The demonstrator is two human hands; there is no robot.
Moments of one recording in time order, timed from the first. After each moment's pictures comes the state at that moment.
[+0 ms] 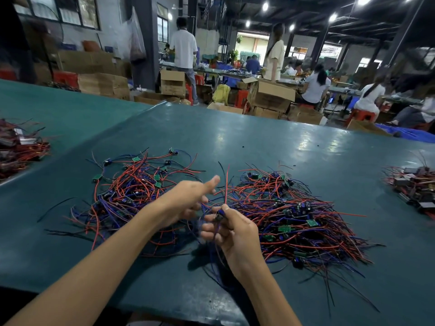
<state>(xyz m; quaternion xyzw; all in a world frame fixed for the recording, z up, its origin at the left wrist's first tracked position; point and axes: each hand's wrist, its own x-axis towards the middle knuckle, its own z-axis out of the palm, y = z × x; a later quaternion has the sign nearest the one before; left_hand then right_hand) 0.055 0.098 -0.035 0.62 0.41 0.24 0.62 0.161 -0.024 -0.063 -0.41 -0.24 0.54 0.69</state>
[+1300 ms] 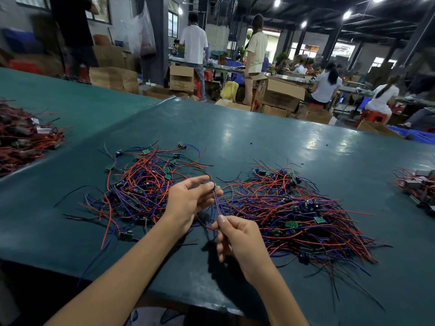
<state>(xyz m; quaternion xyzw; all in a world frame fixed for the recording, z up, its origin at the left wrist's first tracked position) 0.055 0.076 -0.067 0.39 0.30 0.51 0.71 0.160 -0.047 -0.067 -0.54 -0.41 0.48 0.55</state>
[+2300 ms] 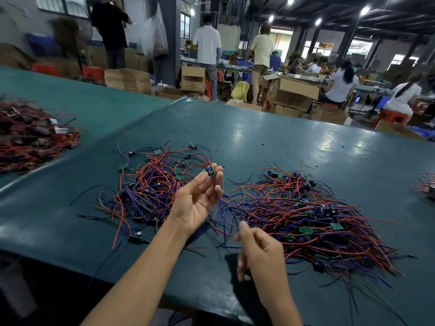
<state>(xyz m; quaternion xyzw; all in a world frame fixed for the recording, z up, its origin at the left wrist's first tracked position) 0.044 0.086 -0.068 0.17 0.06 0.46 0.87 0.164 -0.068 -0.086 -0.58 -0.41 0.38 0.59</state>
